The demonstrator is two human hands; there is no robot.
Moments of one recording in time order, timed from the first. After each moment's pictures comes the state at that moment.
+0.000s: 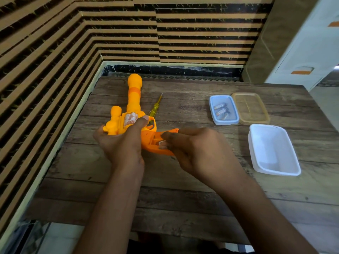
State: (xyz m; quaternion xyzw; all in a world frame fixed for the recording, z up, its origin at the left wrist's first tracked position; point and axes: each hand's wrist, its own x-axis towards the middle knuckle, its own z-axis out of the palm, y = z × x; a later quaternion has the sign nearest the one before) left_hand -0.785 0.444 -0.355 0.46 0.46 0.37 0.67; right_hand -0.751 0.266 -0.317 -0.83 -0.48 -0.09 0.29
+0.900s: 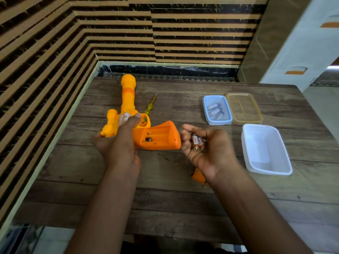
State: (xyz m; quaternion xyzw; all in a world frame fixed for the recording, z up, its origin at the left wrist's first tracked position) left_hand -0.786 0.434 -0.344 0.40 0.45 0.31 0.73; right_hand -0.734 0.268 -0.316 -0.33 0.22 0.34 0.85
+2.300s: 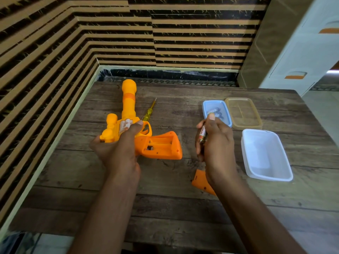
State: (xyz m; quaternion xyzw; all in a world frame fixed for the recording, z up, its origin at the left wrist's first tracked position) left_hand -0.784 0.433 -0.348 0.42 0.44 0.33 0.72; right_hand -0.732 0.267 -0.318 -0.66 0.03 0.09 0.74
